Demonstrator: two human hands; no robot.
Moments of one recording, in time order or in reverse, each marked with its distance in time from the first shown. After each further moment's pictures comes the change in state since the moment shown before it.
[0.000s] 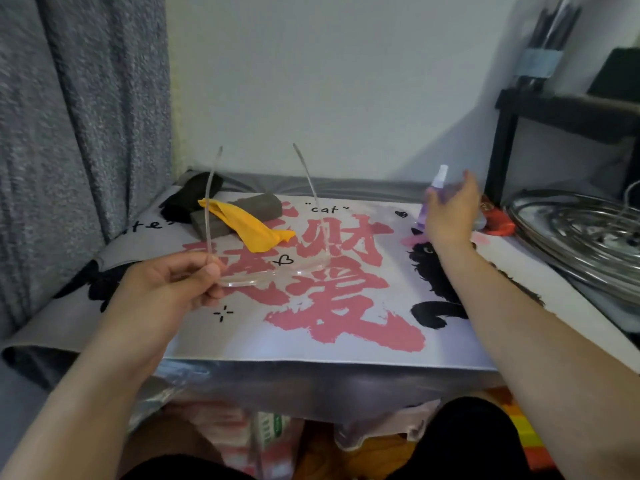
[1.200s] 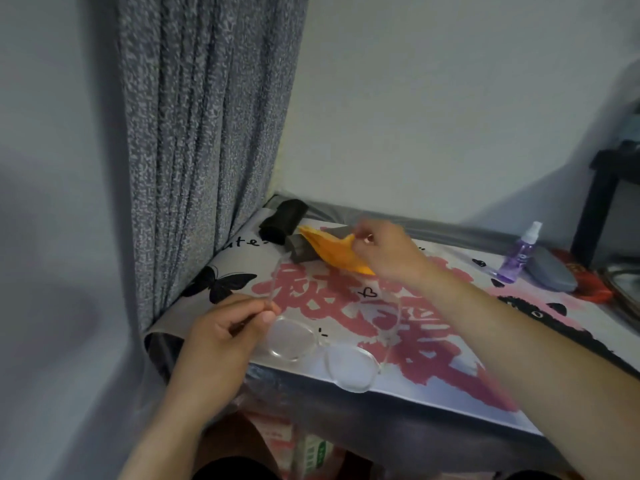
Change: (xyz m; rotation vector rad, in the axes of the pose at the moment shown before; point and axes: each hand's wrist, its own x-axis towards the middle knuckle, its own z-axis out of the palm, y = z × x) left_hand -0.033 -0.015 -0.064 0.163 0.096 0.183; right_hand -0.118 -0.139 0.103 -0.217 -0.814 -0.615
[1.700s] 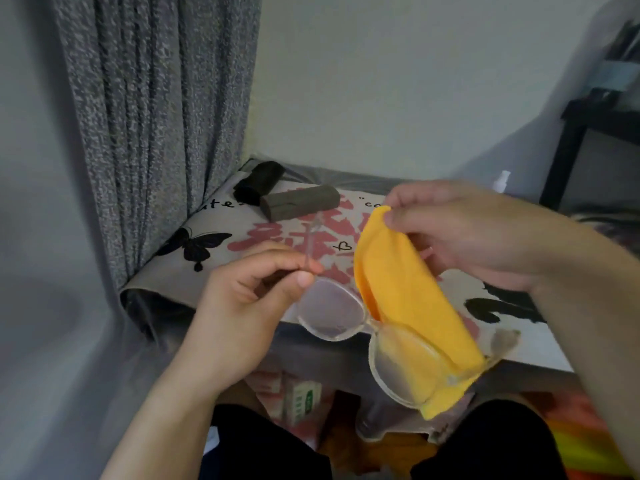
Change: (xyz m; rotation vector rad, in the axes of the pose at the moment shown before) left_hand -0.029 0.039 0.039 -0.171 -0.227 0.265; right_hand -0.132 -0.083 -0.110 0.591 -0.337 0.375
